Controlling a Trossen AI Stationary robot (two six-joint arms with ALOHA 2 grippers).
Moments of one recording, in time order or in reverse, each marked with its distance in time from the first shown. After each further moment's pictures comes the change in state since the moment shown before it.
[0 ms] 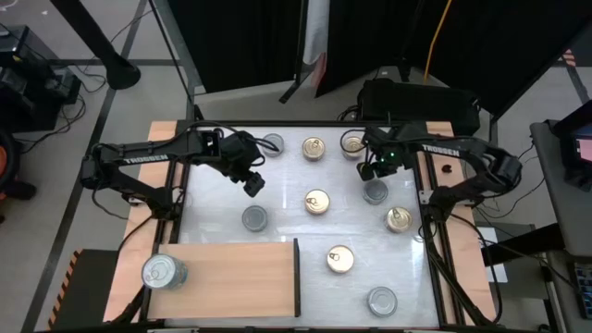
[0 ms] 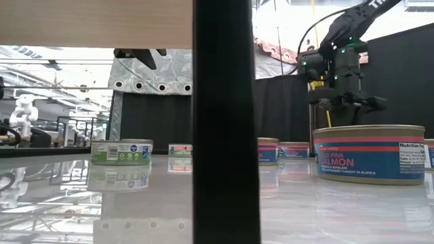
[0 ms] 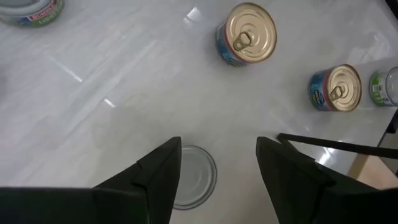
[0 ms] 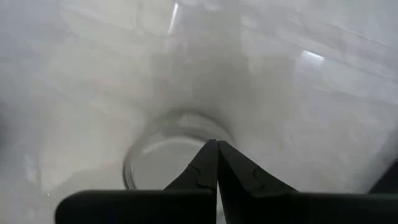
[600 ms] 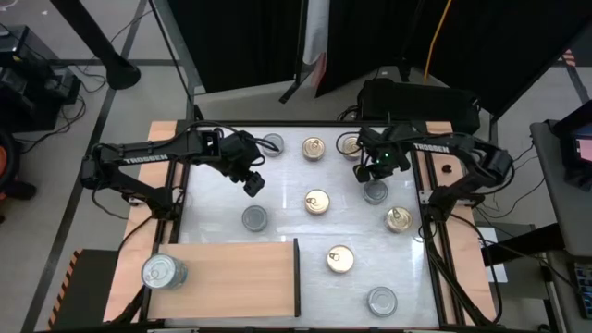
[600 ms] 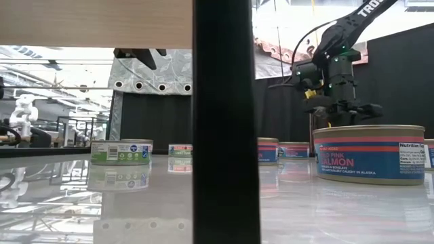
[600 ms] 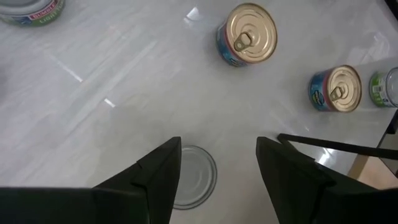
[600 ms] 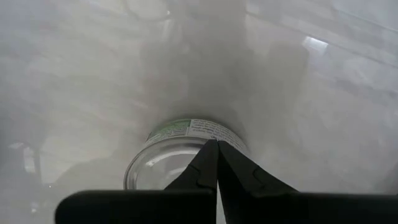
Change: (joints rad) left arm 0.000 0.000 0.000 0.000 0.000 -0.005; right arm 0.004 0.092 0.003 0.038 -0.030 0.004
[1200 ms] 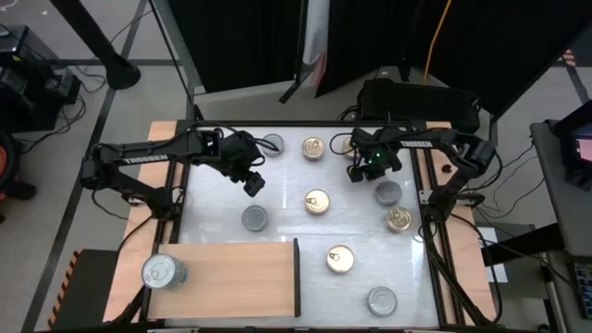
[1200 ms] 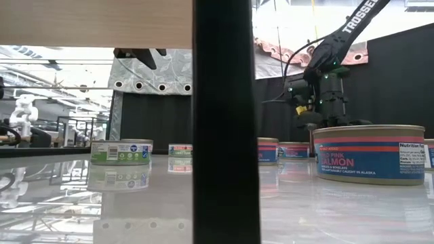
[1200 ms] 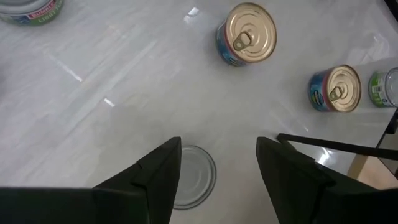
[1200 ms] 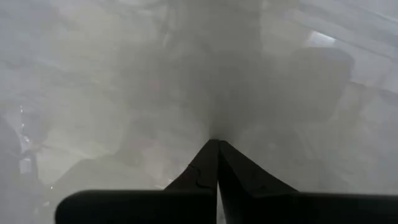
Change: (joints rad) left arm 0.000 0.000 0.000 0.001 0.000 -0.004; right arm -0.010 0.179 0.002 0.146 -0.042 -0.023
